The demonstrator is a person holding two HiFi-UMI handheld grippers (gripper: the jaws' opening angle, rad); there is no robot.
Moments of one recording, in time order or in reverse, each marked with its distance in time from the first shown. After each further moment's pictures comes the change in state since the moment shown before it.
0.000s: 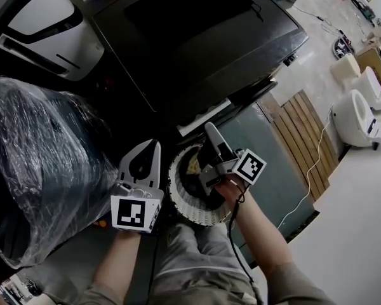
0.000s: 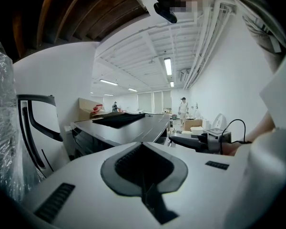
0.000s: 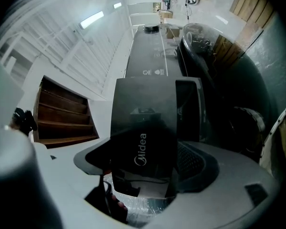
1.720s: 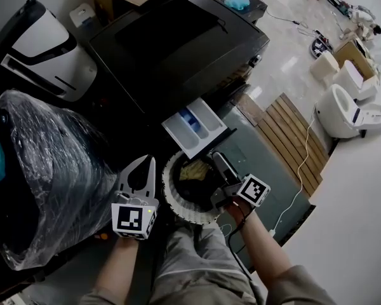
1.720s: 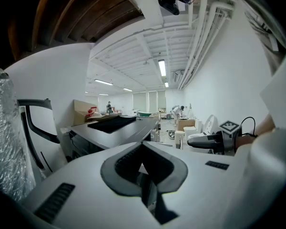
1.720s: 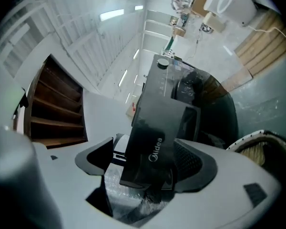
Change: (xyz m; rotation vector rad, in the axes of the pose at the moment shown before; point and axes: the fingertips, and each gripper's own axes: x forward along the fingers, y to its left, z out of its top) left arm -0.056 -0.041 0.025 0.010 0.022 -0.063; right arm -0.137 0.029 0.004 -0.228 -0.054 -0.209
